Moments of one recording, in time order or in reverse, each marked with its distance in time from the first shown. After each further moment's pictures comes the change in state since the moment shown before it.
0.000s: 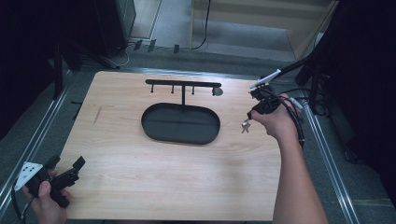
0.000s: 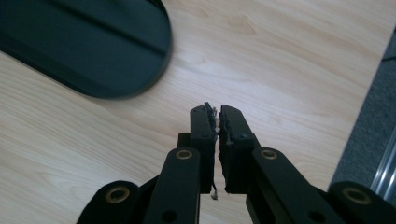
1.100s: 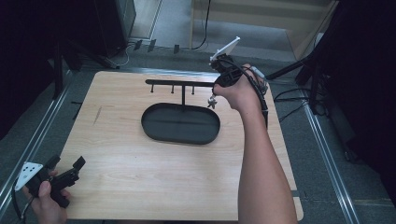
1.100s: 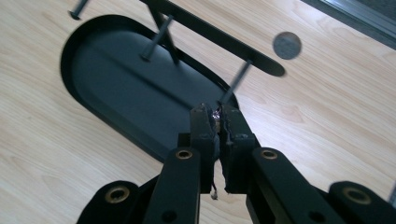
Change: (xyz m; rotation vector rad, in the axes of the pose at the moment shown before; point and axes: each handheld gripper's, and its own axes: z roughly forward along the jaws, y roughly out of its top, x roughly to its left) left arm 0.000 0.000 0.000 -0.001 0.001 0.001; right arm 0.084 0.088 -0.022 -0.063 0.049 -0.108
